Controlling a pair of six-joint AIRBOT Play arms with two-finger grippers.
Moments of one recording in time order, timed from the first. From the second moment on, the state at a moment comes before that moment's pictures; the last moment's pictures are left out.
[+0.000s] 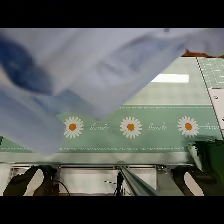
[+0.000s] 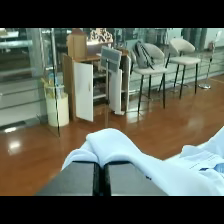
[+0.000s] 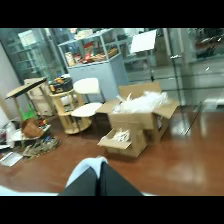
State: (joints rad) left arm 0.32 -0.77 2.06 0.63 -1.29 -1.35; right arm -0.10 -0.72 1.76 -0.78 1.10 1.53
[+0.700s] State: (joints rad) left arm 0.26 -0.98 1.60 0.77 -1.50 -1.32; right arm -0.04 -1.10 1.81 -1.17 1.75 1.57
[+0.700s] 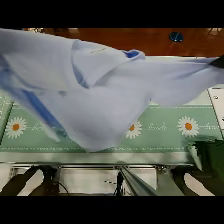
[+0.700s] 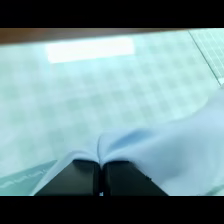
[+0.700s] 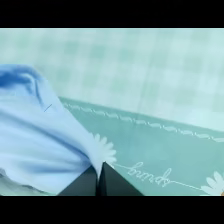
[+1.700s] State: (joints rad) left arm 0.09 -1.66 1.52 0.67 -1.18 -1.18; right arm 0.03 -1.71 1.81 -1.18 1.21 1.46
